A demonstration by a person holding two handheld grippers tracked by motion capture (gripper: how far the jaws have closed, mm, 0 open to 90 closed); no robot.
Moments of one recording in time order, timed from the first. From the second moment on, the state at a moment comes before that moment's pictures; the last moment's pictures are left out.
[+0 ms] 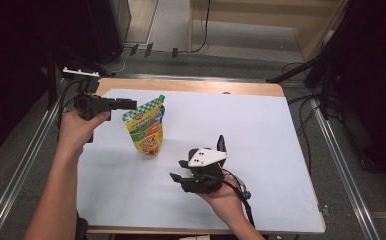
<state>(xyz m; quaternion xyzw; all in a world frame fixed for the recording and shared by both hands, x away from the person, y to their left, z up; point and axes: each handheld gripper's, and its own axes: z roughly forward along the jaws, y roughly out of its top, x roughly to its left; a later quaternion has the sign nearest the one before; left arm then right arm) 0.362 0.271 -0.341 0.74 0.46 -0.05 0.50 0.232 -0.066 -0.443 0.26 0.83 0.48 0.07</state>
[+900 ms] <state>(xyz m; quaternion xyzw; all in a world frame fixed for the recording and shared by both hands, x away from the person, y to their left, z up) 0.369 0.297 -0.365 0.71 0.52 -0.04 0.47 0.240 -0.096 -0.416 0.28 0.82 0.50 0.06</state>
